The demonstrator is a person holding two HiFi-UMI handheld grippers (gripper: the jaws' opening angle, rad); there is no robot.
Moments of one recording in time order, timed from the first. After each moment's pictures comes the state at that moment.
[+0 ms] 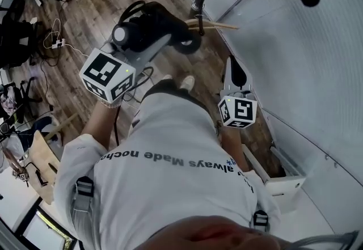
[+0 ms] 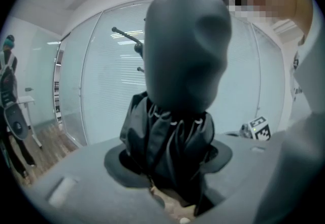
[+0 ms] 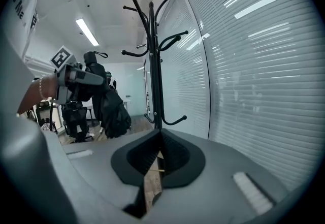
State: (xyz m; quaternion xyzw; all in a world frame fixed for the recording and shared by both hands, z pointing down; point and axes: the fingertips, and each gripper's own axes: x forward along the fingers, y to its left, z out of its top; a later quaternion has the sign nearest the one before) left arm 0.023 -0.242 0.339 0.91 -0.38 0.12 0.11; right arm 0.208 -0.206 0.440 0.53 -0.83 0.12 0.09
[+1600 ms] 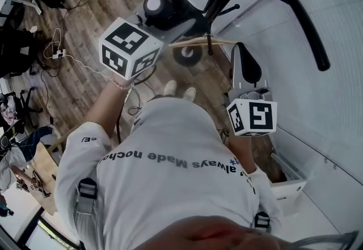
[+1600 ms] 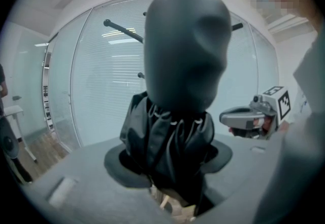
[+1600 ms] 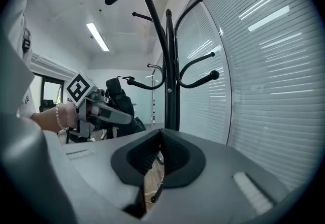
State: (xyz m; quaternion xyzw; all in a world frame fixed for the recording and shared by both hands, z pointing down) left arm 0.001 -0.339 0.301 0.93 -0.34 0.14 0.09; right arm 0.114 -0.279 0.300 0.50 -0.86 0.05 0.07
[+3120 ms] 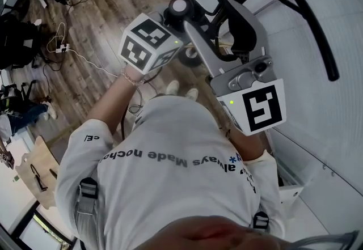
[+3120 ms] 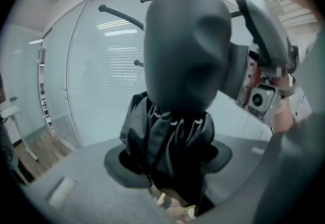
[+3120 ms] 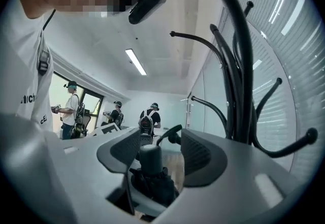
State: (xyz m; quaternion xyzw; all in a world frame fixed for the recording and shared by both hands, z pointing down) left arm 0.005 -0.329 0.321 0.92 -0.32 0.18 0.10; right arm -0.016 -0.277 0.178 0.31 -0.95 -0.08 -0.02
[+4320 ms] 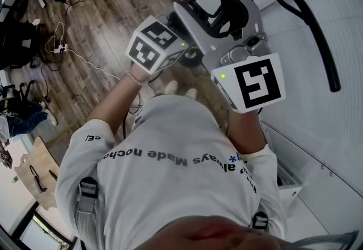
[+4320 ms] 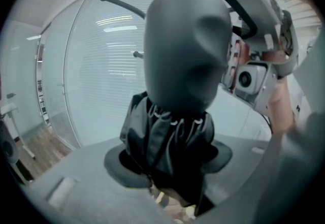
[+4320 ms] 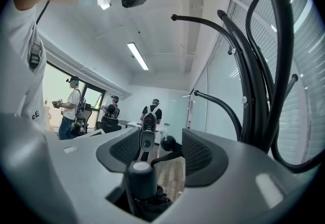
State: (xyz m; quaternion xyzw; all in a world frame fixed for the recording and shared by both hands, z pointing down) left arm 0.009 -0.333 0.342 0.92 -0.31 0.19 0.12; right arm -0.047 -0.311 0.179 0.30 -0.95 -0.09 0.01
